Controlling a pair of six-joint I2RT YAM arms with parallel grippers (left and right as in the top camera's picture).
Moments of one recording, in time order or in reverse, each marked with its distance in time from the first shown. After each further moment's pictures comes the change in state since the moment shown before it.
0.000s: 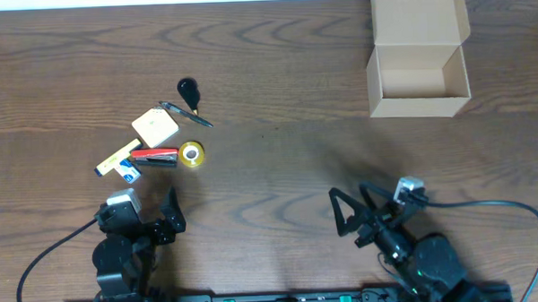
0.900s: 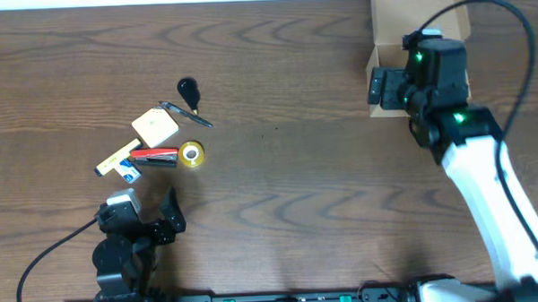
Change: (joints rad) left arm 0.000 0.000 0.000 0.000 0.000 0.000; right arm -0.574 1.322 0.974 -0.234 -0.040 -0.633
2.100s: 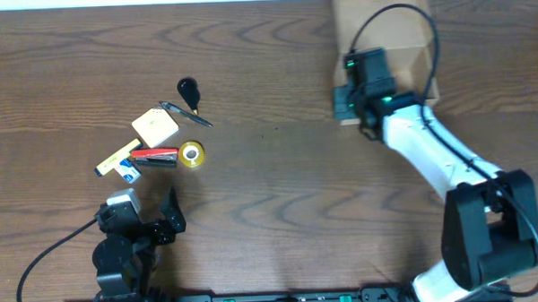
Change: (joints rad) left arm 0.000 0.000 0.000 0.000 0.000 0.000; right arm 0.208 0.310 0.008 0.097 -0.006 0.097
